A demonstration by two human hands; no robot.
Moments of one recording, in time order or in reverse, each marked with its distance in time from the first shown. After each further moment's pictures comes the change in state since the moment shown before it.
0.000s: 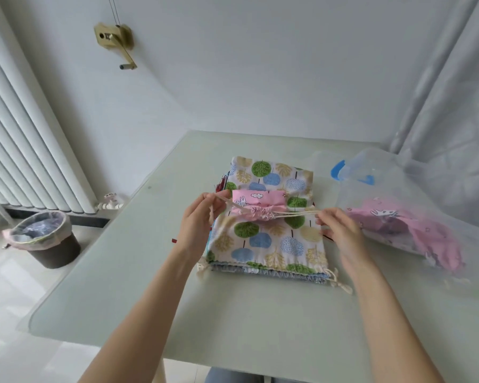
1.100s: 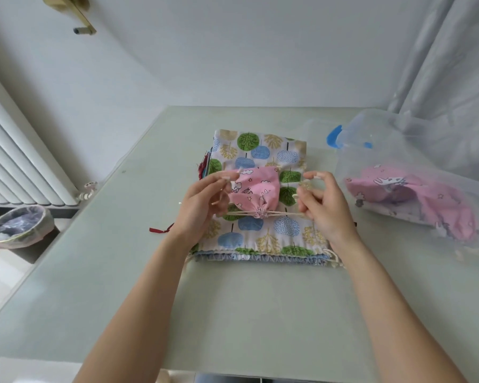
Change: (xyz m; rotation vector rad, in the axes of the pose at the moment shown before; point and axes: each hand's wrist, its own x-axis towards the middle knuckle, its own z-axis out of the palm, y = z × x) left_hand 0.016 -0.017 0.022 0.058 -0.211 -0.088; right_hand 0.007 0.011 0.023 -0.123 -0.032 -0.183
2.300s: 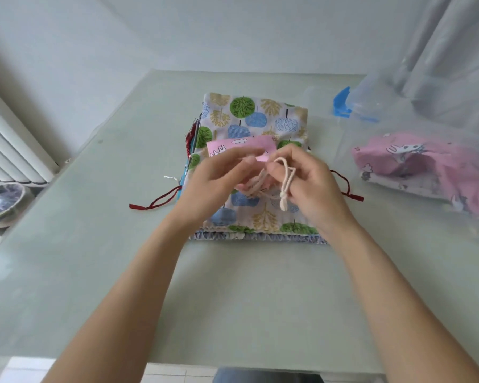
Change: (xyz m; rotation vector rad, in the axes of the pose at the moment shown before) left_hand -0.016 0.003 0.032 0.409 -0.126 0.115; right_hand -0.021 -0.034 0.028 -0.009 -0.219 -0.038
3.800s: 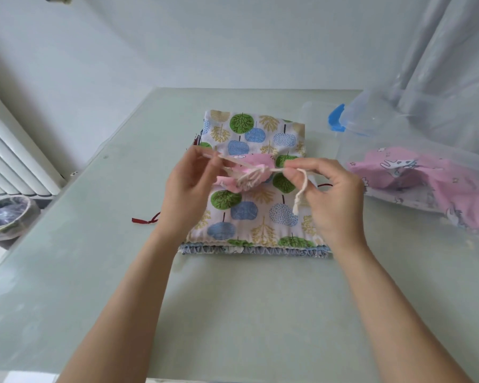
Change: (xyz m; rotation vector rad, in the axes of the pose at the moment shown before) left_hand 0.002 -0.006 -0.016 0.010 0.260 0.135; right_hand -0.001 0.010 -0.016 -0.215 0.408 -0.296
